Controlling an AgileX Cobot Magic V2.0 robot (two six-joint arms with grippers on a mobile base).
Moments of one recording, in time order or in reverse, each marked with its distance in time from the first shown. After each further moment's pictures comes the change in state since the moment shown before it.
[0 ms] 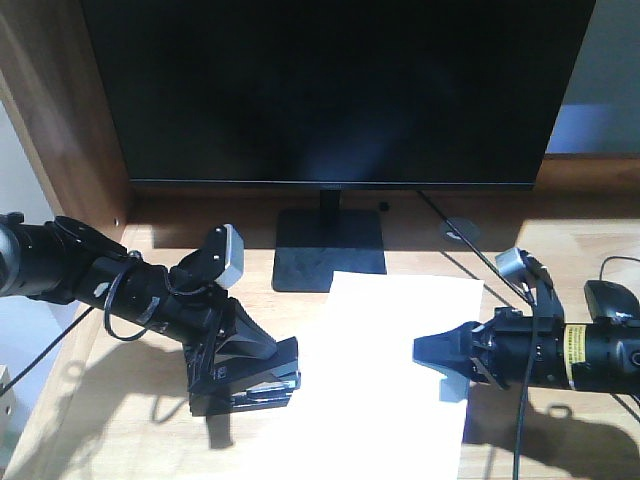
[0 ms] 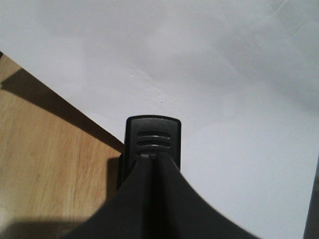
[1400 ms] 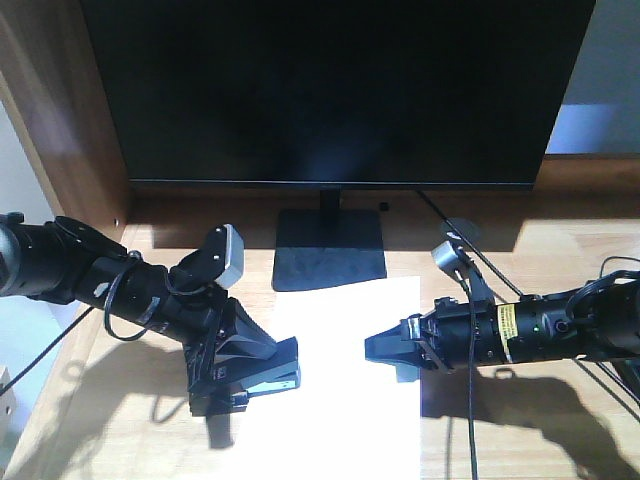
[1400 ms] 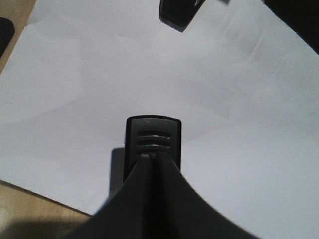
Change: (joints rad) left arm 0.000 0.000 0.000 0.000 0.000 0.001; right arm 0.117 0.245 -0.208 -0.036 -0.071 0.049
